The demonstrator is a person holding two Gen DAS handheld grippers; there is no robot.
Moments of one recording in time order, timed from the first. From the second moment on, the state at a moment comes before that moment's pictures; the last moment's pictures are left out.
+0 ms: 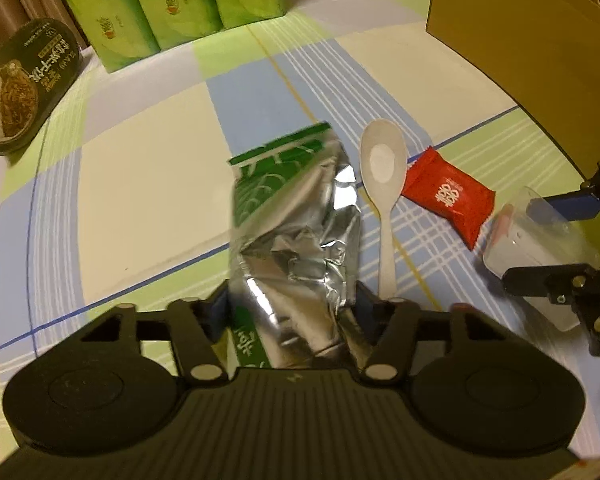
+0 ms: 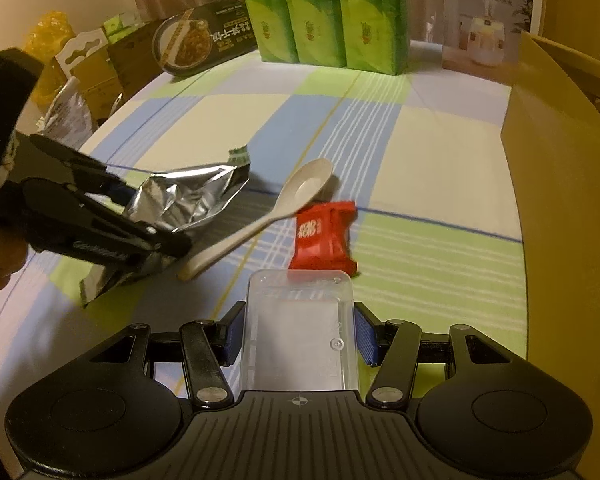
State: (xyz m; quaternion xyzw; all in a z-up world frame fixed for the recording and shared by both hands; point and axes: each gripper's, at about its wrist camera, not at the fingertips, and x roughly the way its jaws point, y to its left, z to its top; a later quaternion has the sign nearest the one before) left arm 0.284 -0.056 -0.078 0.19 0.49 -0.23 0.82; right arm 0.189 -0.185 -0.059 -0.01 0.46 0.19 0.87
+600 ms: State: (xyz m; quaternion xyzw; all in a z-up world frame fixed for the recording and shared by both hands) left arm 0.129 -0.065 -0.046 0.22 0.49 -0.32 0.78; right arm 0.074 -0.213 -0.064 -0.05 0.48 0.19 0.85
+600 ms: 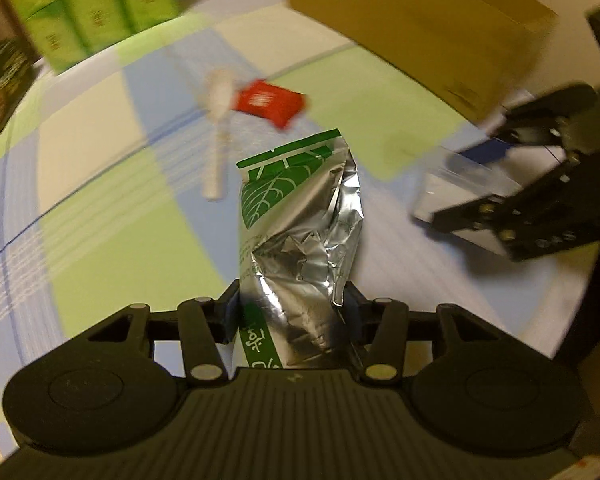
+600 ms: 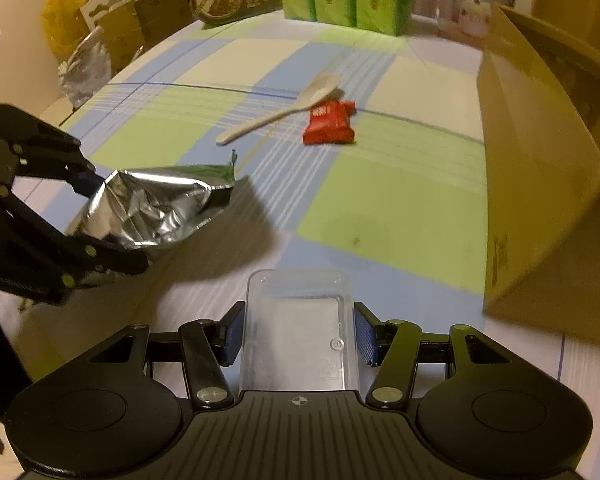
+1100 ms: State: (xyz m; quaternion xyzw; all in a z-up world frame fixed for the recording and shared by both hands) left arm 0.120 -0.077 -0.065 0.22 0.51 -0.33 0.76; right arm 0.058 -0.219 -0.073 -0.08 0.49 0.19 0.85
